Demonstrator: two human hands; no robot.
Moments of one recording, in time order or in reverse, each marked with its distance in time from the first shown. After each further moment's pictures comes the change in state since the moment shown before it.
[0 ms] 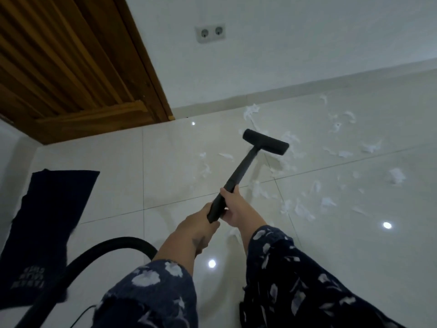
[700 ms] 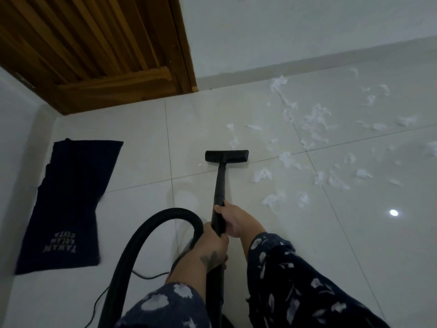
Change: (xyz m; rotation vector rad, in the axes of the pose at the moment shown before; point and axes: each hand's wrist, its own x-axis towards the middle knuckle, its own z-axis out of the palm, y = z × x) left_hand -0.029 -0.214 0.022 -0.316 -0.022 -0.128; right_hand 0.019 0.215 0.101 -0.251 -0.089 0.177
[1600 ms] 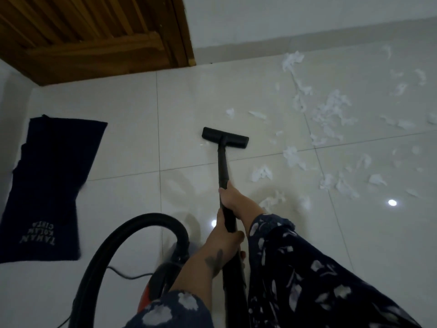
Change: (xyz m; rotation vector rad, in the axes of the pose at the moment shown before) left_hand 0.122 0.061 0.040 -0.313 -0.125 0.136; right_hand 0.099 -0.092 -0.048 -0.566 0.154 -0.070
